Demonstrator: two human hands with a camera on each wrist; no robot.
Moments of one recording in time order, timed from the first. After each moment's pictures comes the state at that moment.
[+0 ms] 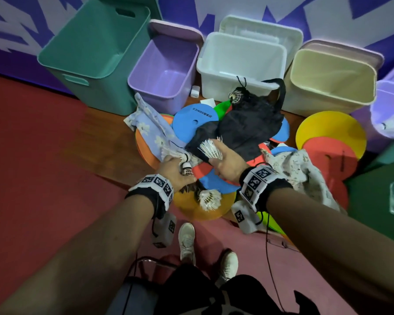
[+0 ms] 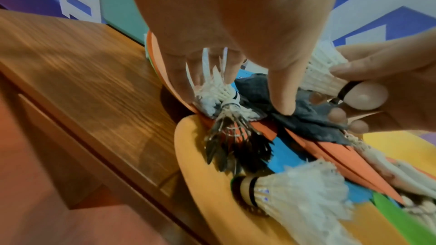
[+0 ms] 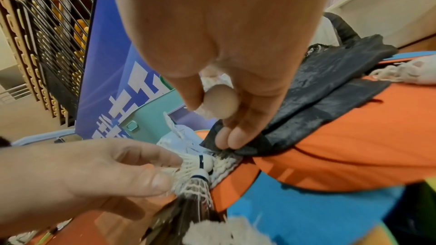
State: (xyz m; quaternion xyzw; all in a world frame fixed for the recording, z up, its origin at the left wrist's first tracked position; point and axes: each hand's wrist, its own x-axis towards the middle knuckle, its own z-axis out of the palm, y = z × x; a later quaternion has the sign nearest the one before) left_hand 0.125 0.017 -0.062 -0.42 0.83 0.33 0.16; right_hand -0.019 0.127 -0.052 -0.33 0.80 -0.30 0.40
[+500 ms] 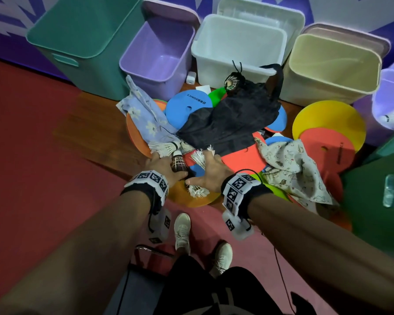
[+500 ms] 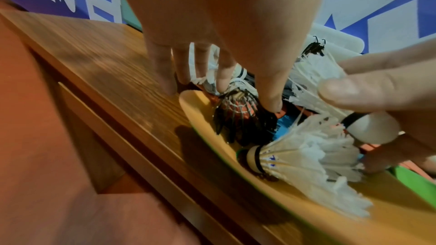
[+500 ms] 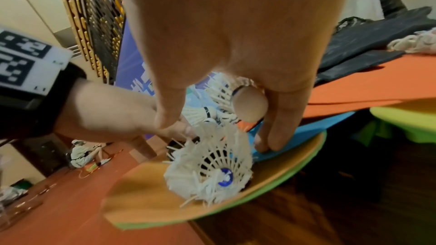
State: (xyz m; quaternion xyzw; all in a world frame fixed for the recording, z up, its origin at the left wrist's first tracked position) left_hand 0.129 0.047 -0.079 -0.50 0.81 0.24 0.21; right_hand 0.013 0.161 -0.061 -0.37 0.83 -0.12 0.40
